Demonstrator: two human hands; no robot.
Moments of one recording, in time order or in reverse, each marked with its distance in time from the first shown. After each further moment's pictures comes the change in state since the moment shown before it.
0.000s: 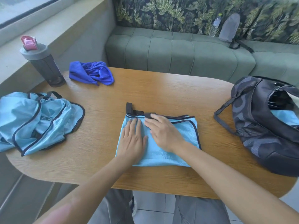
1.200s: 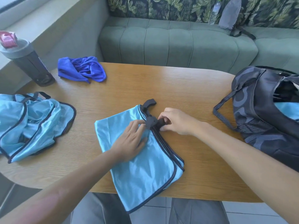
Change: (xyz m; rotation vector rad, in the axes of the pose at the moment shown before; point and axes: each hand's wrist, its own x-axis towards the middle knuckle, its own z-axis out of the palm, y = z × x) left_hand 0.019 -0.007 -0.018 -0.198 -0.102 0.418; right_hand 0.011 0.059 -0.062 0.312 -0.468 0.331
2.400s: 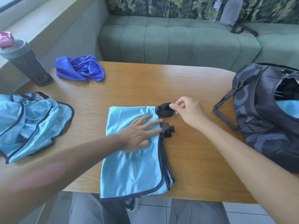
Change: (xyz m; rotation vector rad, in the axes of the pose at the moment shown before) left_hand 0.043 -0.005 -0.013 0.212 -0.466 0.249; right_hand -0.009 0.022 -0.013 0.215 0.450 0.403
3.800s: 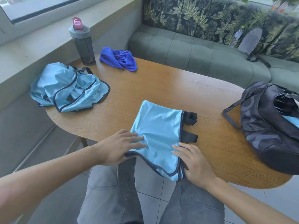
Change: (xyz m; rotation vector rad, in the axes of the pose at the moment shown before) left_hand -0.200 0.081 0.021 -0.001 0.240 -0.051; right_hand -0.214 0.045 0.059 -0.288 -0.055 -0.871
